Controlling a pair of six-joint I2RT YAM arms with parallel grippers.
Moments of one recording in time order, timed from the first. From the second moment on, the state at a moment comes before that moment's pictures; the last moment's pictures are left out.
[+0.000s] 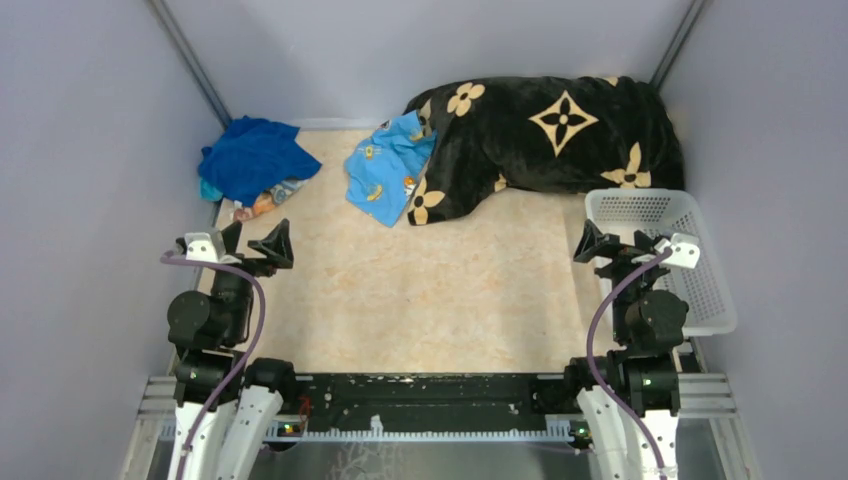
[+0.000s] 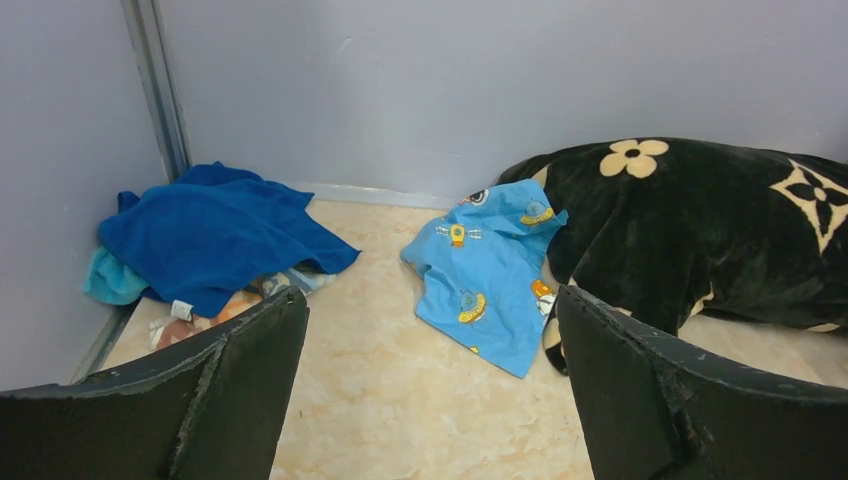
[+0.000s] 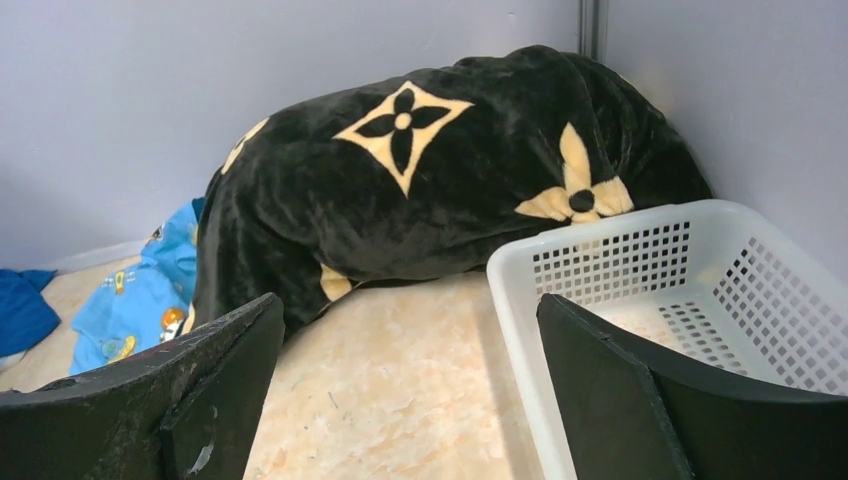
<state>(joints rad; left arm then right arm) -0.17 0.26 0.63 -0.14 -0.12 -0.15 0.03 0.22 0.63 -0.28 0.17 0.20</state>
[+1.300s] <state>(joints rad) -0.10 1.46 1.05 0.03 -0.32 0.01 0.20 0.20 0.58 -0.25 0.16 0.14</state>
